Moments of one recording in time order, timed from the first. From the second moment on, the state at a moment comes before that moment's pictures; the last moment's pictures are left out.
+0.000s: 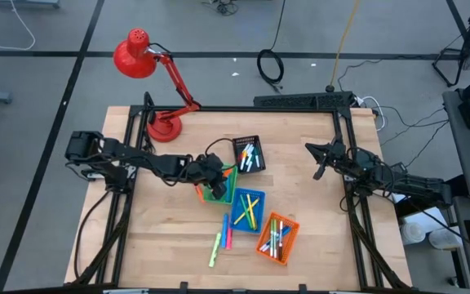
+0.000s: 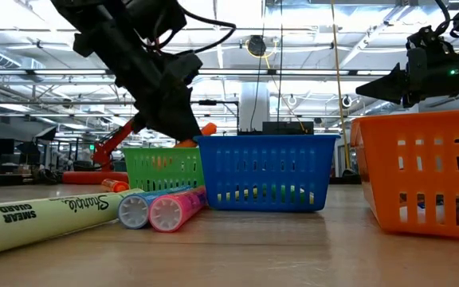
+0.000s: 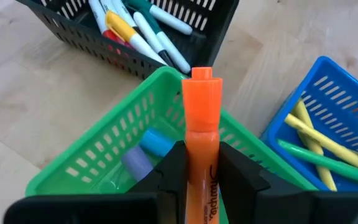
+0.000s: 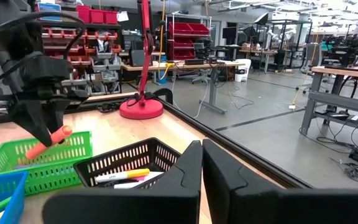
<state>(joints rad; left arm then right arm) -0.03 1.58 0.83 -0.05 -0.21 -0.59 -0.23 0.07 0.01 0.08 0.29 -0.01</state>
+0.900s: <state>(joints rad) -0.02 1.52 0.83 -0.13 -0.11 -0.56 -0.23 0.07 0.01 0.08 0.29 -0.01</state>
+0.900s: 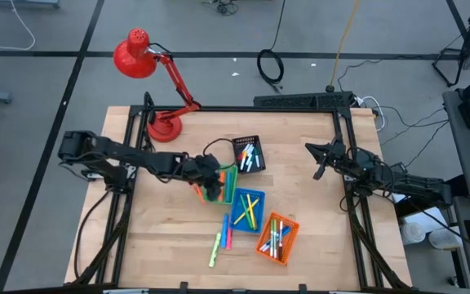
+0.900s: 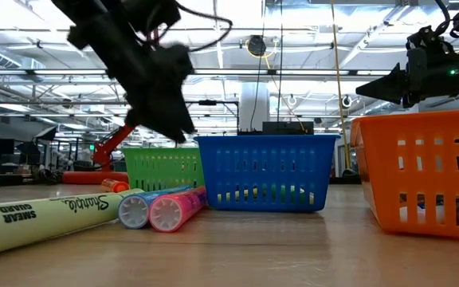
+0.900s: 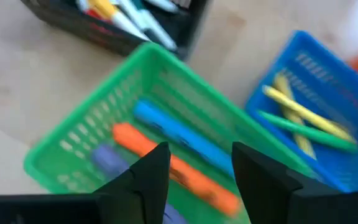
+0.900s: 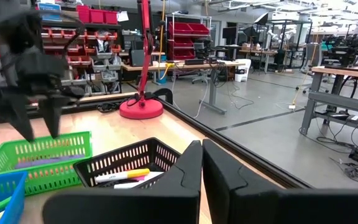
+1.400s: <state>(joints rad) -0.09 1.35 0.83 -0.75 -0.24 -1.06 -0.23 0.07 0.01 0.08 0.29 -0.01</state>
